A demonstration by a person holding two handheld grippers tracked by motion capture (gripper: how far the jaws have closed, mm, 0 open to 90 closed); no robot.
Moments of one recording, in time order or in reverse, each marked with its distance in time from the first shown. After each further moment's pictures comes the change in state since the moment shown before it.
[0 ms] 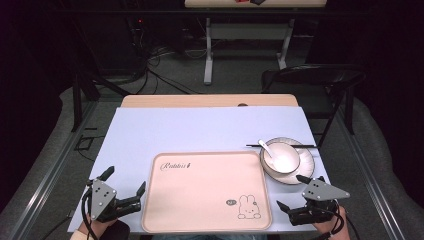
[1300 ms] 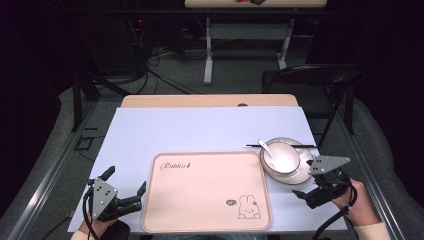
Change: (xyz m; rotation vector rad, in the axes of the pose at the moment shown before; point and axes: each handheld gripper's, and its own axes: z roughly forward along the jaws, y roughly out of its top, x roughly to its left) left arm 0.000 0.001 0.002 0.020 0.000 0.000; right arm -0.059 0.036 -0.005 0.277 0.092 -0.132
